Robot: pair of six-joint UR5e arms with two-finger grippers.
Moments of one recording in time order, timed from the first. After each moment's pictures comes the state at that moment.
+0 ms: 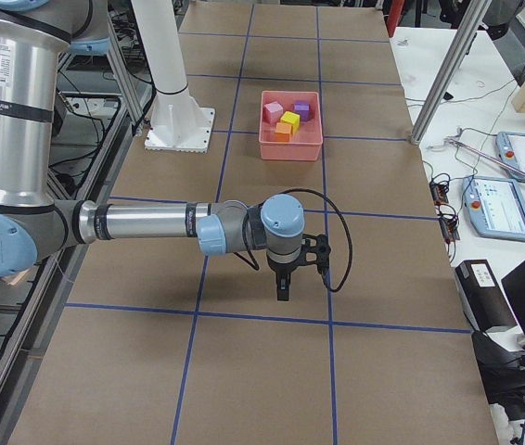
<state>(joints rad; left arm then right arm) -1.53 -1.46 -1.78 -1.59 -2.40 -0.12 1.50 -1.73 1.79 -1.44 2.39 0.17</state>
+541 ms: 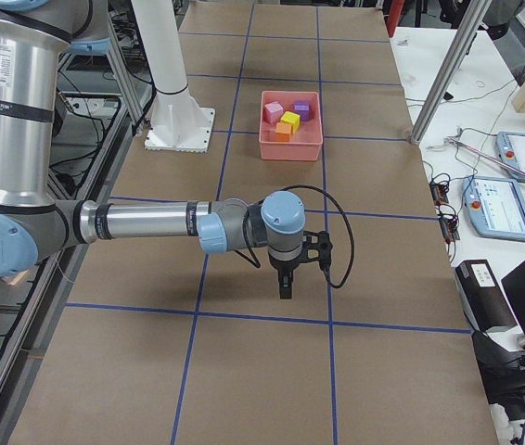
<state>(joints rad) -1.54 -1.48 -1.76 -1.59 -2.40 -0.13 1.50 -1.73 1.79 -1.43 2.38 0.17</state>
